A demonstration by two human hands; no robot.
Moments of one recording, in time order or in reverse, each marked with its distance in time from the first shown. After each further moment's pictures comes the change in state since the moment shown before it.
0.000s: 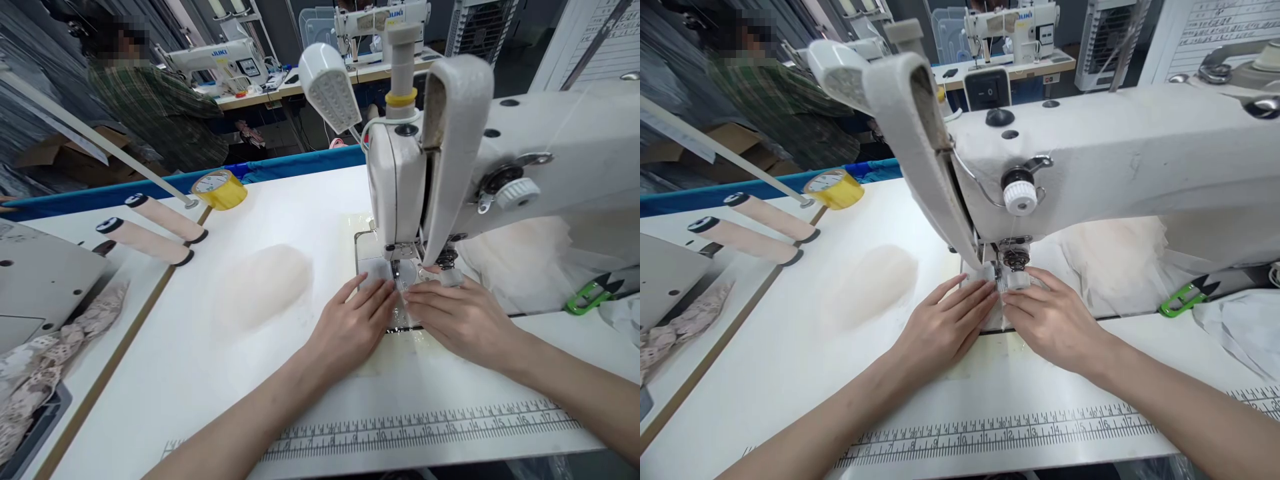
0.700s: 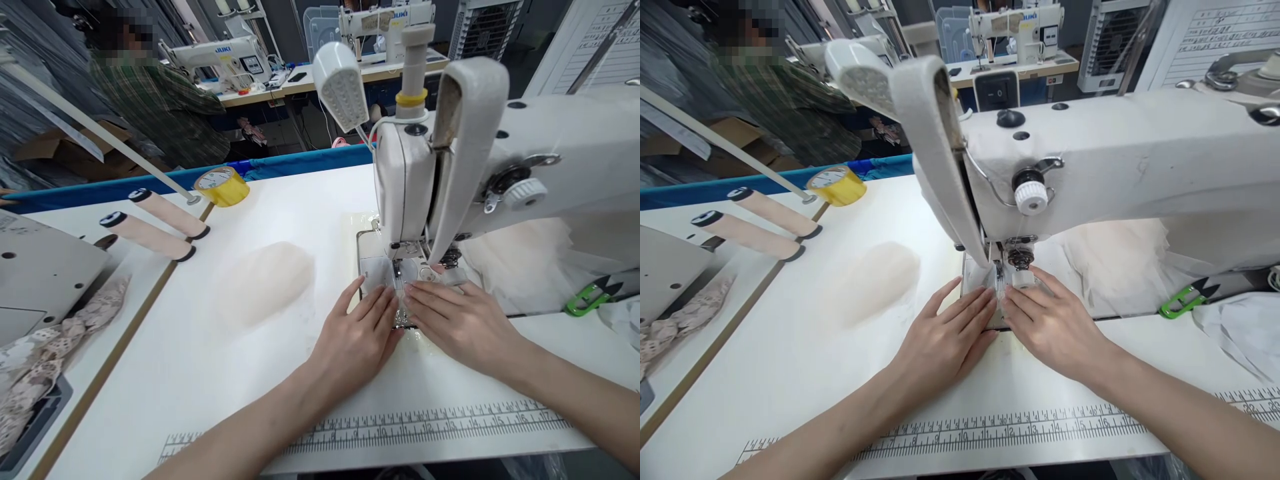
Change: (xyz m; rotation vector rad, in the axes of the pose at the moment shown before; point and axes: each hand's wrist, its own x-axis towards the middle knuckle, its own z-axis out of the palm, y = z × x) left_hand -0.005 0.019 -0.007 -0.022 0.011 -0.118; right_hand -0.001 -0.008 0.001 -0.125 -0.034 -0.013
